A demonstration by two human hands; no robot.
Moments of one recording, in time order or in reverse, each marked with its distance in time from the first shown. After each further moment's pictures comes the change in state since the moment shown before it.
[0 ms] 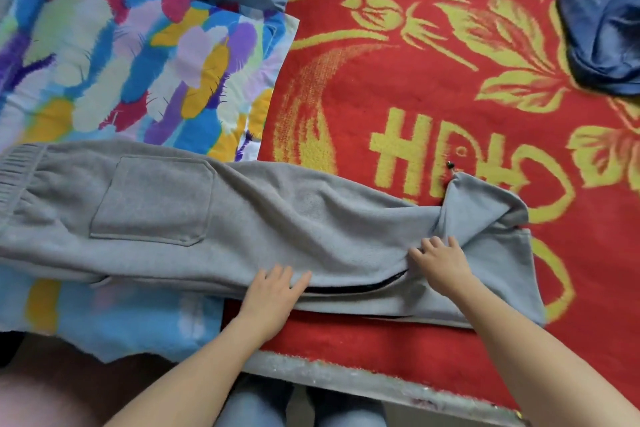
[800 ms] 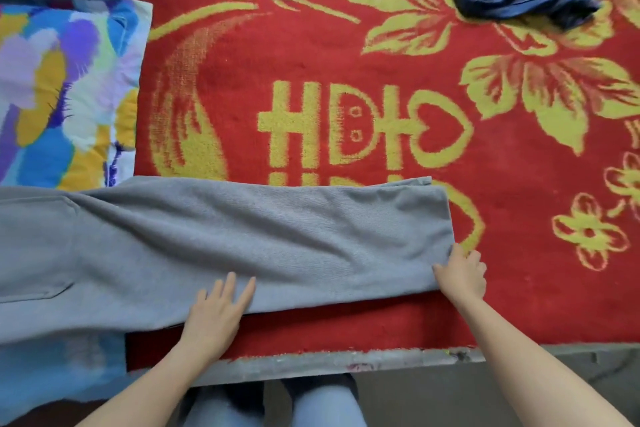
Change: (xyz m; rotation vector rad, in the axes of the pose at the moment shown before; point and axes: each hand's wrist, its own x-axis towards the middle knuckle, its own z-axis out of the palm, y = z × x) left_hand 0.020 0.068 0.026 0.068 -0.078 0.034; right_hand -0.133 0.090 0.074 0.771 -0.267 1.134
